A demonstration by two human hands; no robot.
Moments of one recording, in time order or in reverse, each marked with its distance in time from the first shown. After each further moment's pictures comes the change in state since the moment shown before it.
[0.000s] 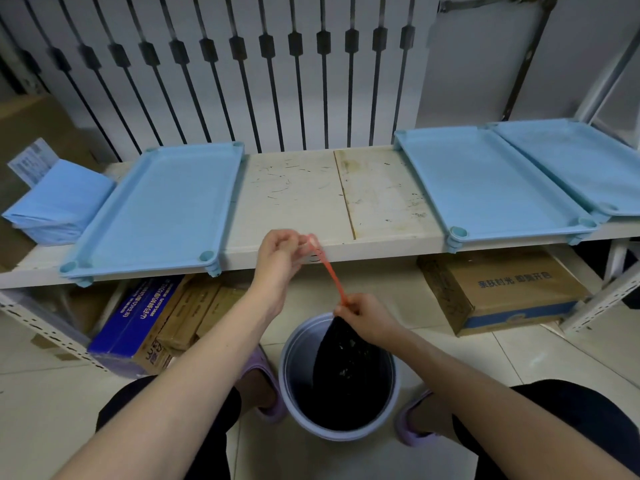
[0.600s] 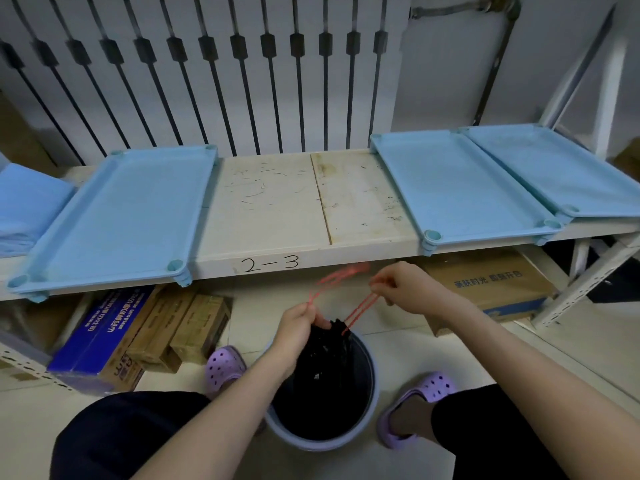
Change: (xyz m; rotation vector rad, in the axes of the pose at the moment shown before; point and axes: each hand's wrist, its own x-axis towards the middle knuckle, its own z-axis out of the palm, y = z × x) left_hand -0.012 -0.106 0.028 0.337 -0.131 -0.146; right_hand -0.020 -0.003 -0.114 -0.329 0.024 0.007
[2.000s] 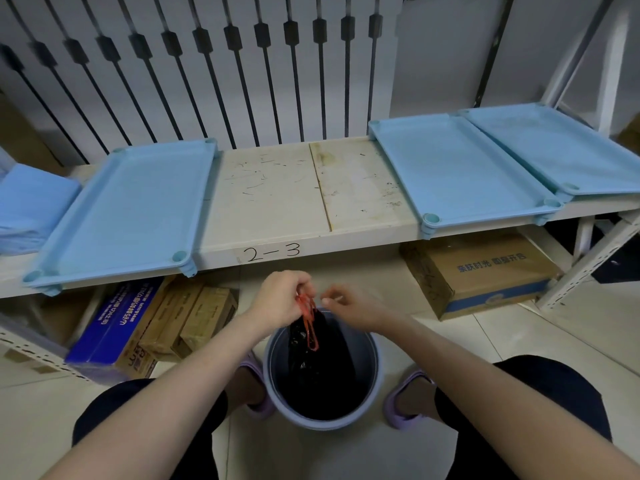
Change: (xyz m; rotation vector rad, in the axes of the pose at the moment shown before) left_hand 0.001 0.041 -0.045 0.861 -0.147 0.438; right_hand 0.008 -0.030 0.088 0.285 -0.123 -0.092
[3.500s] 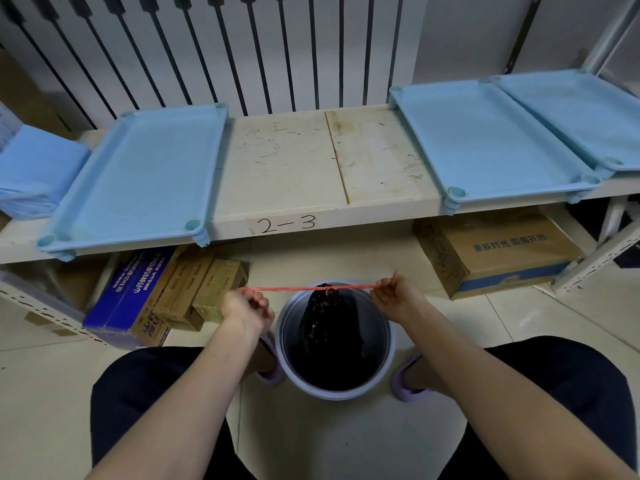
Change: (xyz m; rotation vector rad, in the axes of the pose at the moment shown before) left_hand -0.041 -0.054 0.013 -1.632 0.549 -1.144; right_hand 0.012 0.060 0.016 1.608 0.493 0.710
